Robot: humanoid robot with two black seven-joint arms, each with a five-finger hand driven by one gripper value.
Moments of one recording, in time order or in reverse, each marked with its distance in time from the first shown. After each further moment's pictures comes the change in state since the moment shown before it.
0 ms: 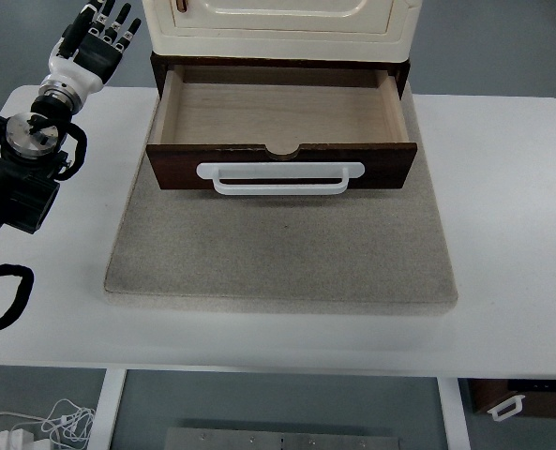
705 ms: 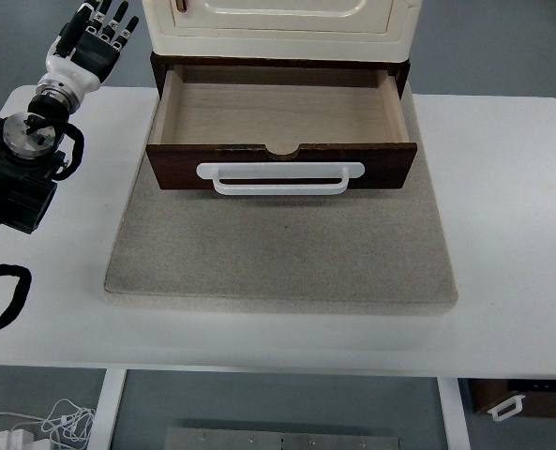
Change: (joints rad) left arm 0.003 0.009 -0.001 -0.005 0.000 -0.014 0.000; right arm 0.000 0.000 0.000 0.000 0.000 0.000 0.000
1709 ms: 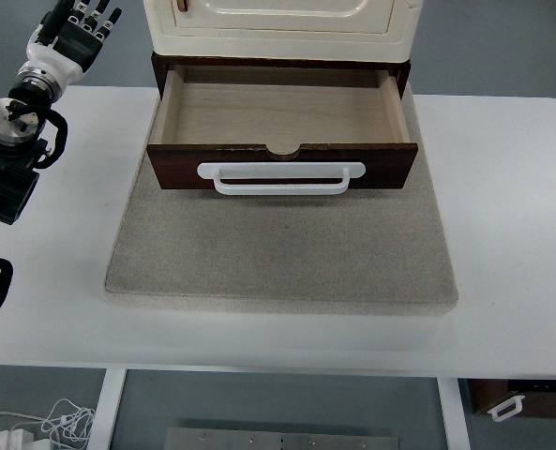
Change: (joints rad) left arm -0.019 0.059 0.025 -0.033 0.009 0.066 -0.001; right arm 0.000 0.000 0.000 0.000 0.000 0.000 0.000
